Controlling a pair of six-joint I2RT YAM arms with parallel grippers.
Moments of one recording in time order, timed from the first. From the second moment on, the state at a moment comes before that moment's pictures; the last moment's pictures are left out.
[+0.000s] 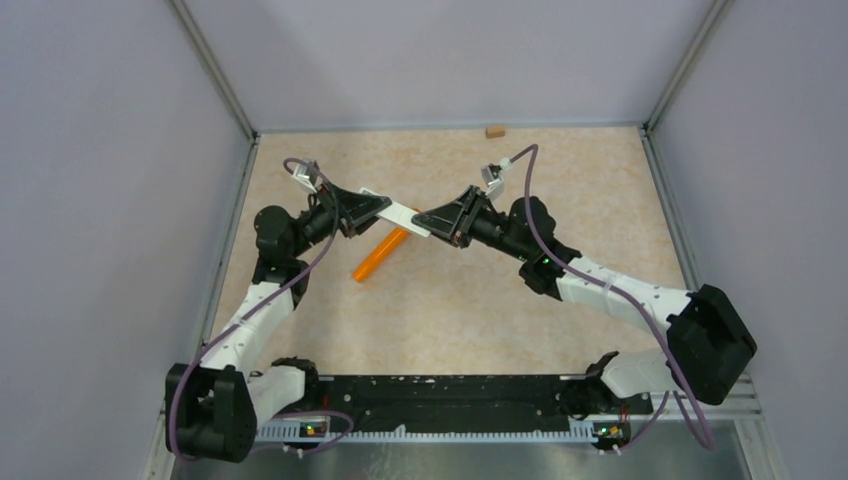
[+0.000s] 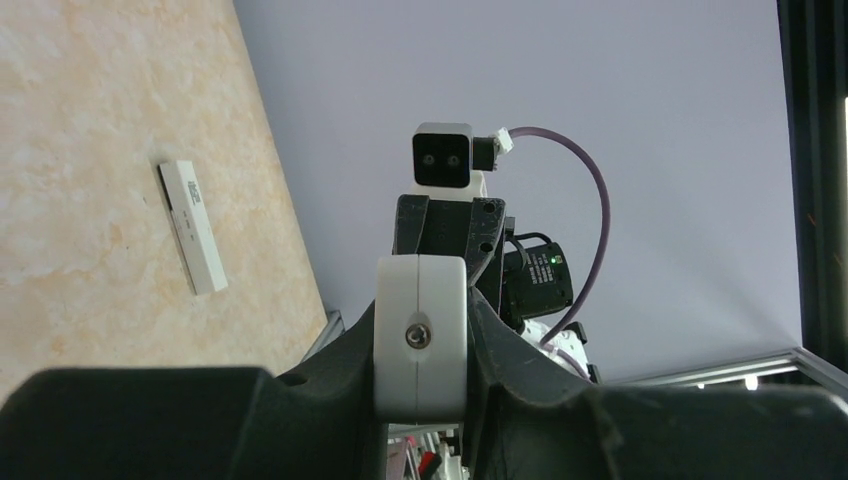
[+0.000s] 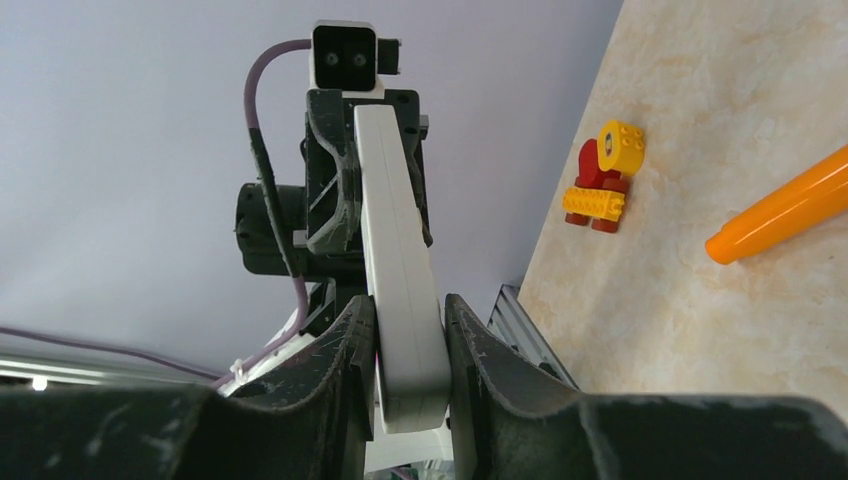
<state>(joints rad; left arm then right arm) -0.13 1.06 0.60 0.67 0.83 -1.50 0.78 1.32 0.82 0.54 -0.29 1.27</state>
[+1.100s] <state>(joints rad) -0.24 1.03 0.64 0.47 0.97 -1.21 0.79 1.32 0.90 0.32 -0.46 0.74</state>
